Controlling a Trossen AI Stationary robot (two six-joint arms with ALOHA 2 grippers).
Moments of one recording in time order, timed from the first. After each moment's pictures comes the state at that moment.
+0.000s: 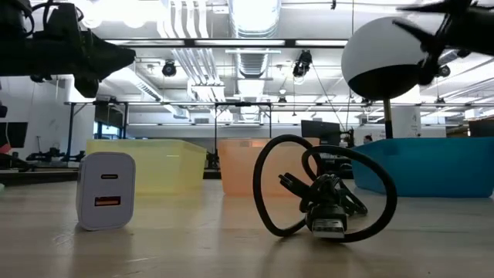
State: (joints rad) left arm 0.12 0.15 0.00 0.35 -0.32 -0.20; right arm 0.15 0.12 0.01 0.59 0.38 0.85
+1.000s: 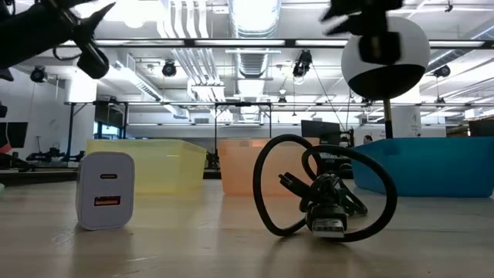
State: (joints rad) left arm 0.11 0.15 0.00 0.62 0.07 -0.77; right arm 0.20 1.22 0.93 -0.37 0.02 1.07
